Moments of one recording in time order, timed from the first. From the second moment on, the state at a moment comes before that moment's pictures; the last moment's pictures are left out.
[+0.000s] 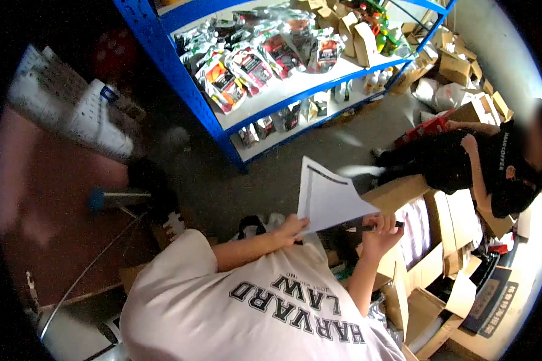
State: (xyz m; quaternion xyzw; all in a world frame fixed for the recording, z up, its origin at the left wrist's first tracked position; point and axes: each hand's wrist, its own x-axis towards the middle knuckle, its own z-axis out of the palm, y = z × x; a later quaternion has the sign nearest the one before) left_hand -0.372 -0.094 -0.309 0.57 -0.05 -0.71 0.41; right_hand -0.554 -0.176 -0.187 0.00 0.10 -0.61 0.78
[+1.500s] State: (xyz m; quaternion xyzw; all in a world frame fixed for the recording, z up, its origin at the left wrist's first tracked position) left_hand -0.332 -0.139 -0.028 0.44 -0.55 -0.41 0.57; right_hand -0.608 -0.184 -0.172 -0.26 0.00 -0.65 0.71
